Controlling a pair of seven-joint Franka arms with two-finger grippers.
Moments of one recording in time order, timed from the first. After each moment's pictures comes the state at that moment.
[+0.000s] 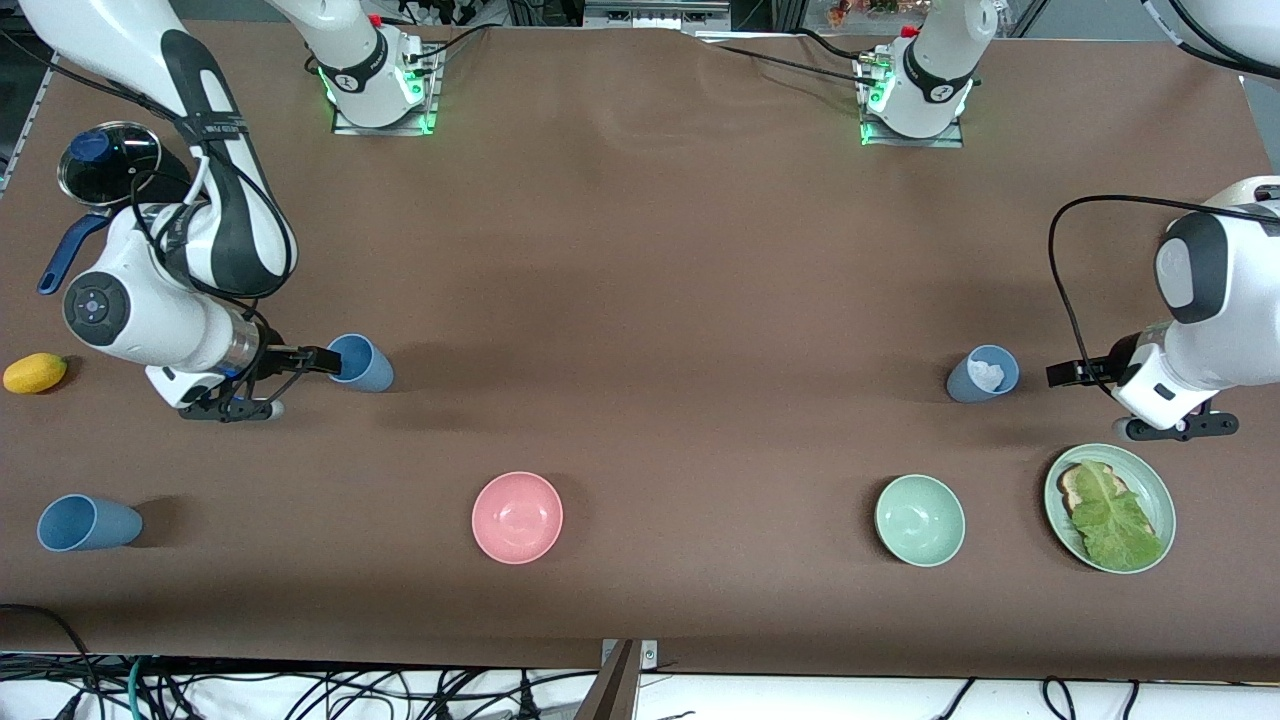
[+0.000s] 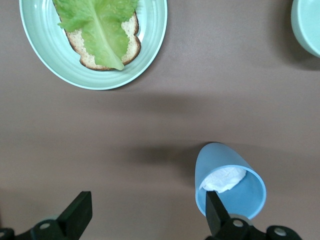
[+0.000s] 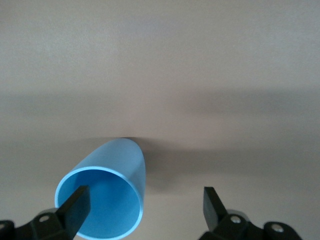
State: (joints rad) left arm 0.07 0.39 0.09 -1.78 0.06 2.02 0.03; right arm 0.08 0.39 -0.05 -1.91 0.10 2.18 -0.02
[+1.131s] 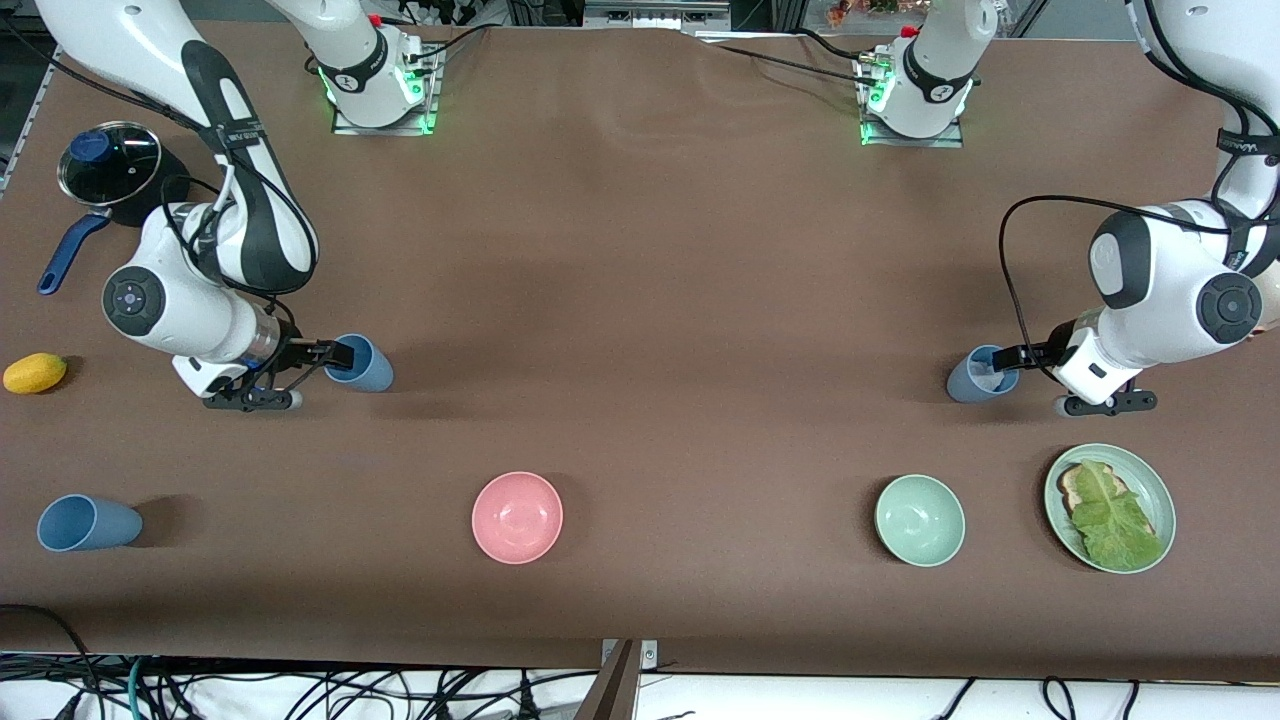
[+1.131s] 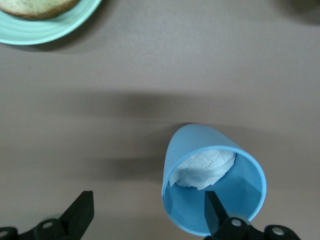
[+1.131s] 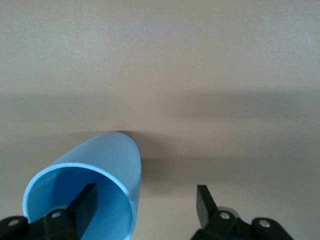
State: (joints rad) left arm 0.07 0.36 0.06 -2.01 -0.04 2.20 0.07; right arm 0.08 0.39 -0.05 -2.00 0.10 2.28 -0.02
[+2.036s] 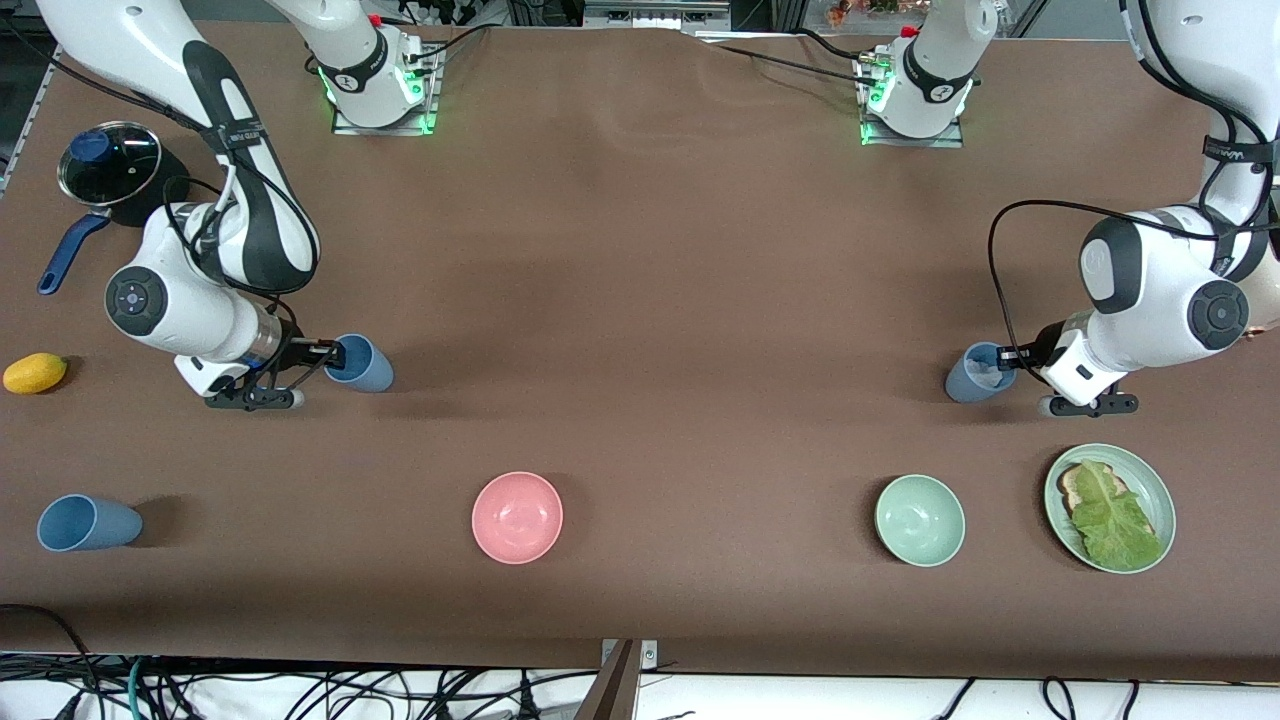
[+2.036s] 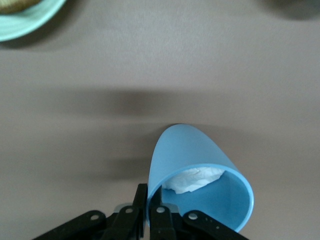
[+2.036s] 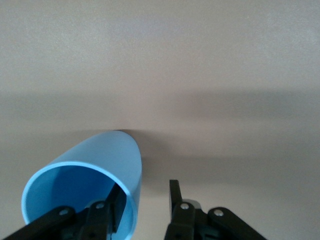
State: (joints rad) left arm 0.07 0.38 0.05 -1.99 -0.10 2.20 0.10; right arm 0.08 0.39 -0.05 -2.01 0.10 2.28 -0.02
